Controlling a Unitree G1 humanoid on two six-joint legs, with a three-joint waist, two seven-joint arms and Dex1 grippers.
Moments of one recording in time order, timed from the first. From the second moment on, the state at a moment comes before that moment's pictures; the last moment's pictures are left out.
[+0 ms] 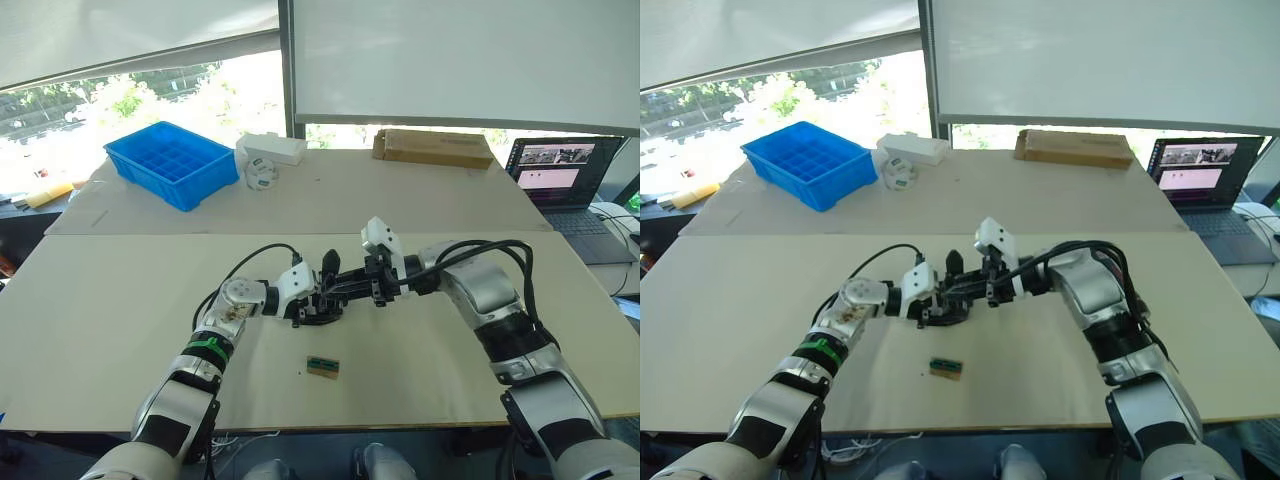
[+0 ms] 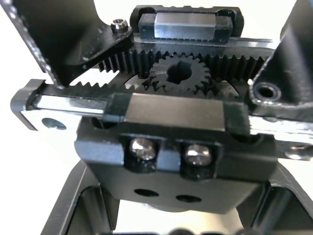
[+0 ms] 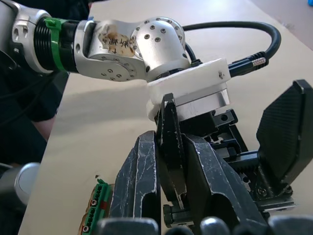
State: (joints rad) left arm -0.75 0.27 -0.21 0.82 0.00 -0.21 -1.15; right arm -0.78 -0.48 0.31 0.20 0.32 0.55 1.25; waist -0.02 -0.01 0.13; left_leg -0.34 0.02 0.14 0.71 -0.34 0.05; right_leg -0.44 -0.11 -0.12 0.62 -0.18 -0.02
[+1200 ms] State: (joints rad) left arm -0.75 0.27 -0.21 0.84 -0.03 -0.22 -1.15; right arm -0.67 -0.76 0.14 -0.19 0.48 0.85 1.21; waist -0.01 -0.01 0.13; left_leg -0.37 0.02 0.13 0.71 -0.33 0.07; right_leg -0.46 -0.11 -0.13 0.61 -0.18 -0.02
